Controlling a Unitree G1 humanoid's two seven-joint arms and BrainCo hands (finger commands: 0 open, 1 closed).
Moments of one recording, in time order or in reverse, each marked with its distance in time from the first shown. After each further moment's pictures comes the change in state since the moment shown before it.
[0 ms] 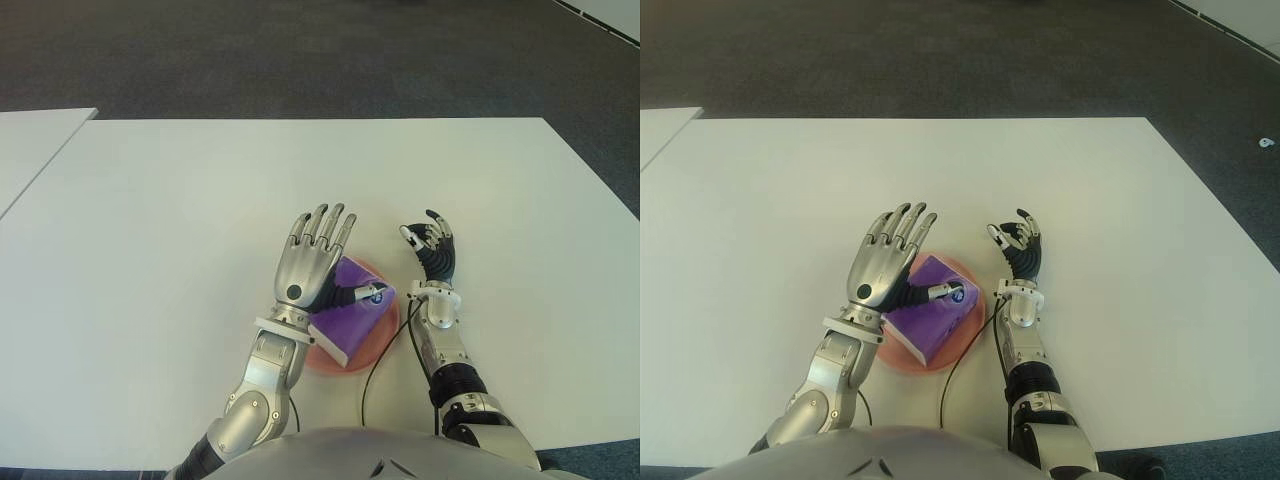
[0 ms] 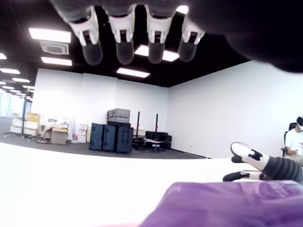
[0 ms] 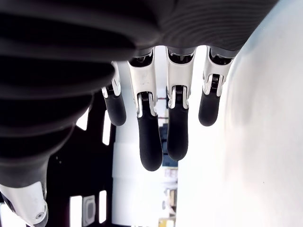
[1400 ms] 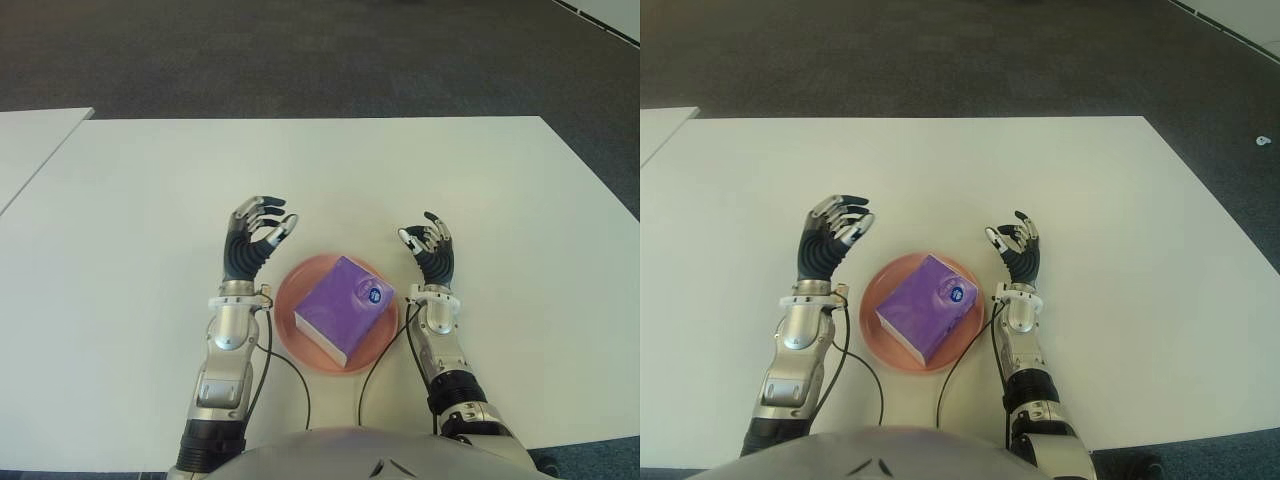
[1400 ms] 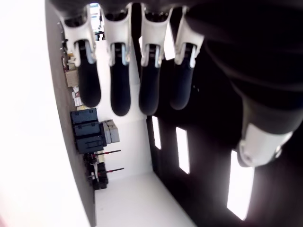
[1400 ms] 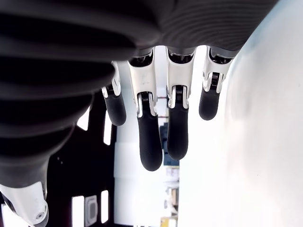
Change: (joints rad) left arm 0.004 -0.222 0.623 0.275 -1.421 -0.554 0.022; right arm 0.056 0.002 0.006 -0.079 0.000 0.001 0.014
